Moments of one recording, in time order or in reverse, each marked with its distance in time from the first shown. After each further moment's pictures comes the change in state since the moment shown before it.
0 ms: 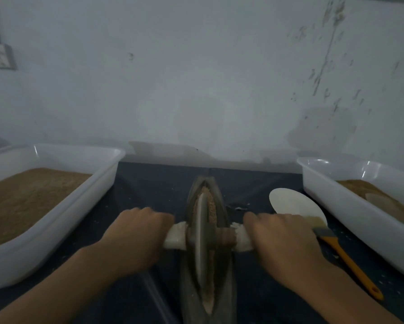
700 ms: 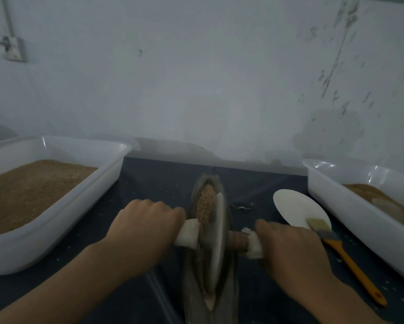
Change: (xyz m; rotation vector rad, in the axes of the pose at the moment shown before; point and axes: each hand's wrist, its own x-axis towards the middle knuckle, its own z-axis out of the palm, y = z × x) left_hand -0.004 0.009 0.004 0.216 0.227 0.064; right_hand -0.018 0.002 0.013 0.091 0.106 0.037
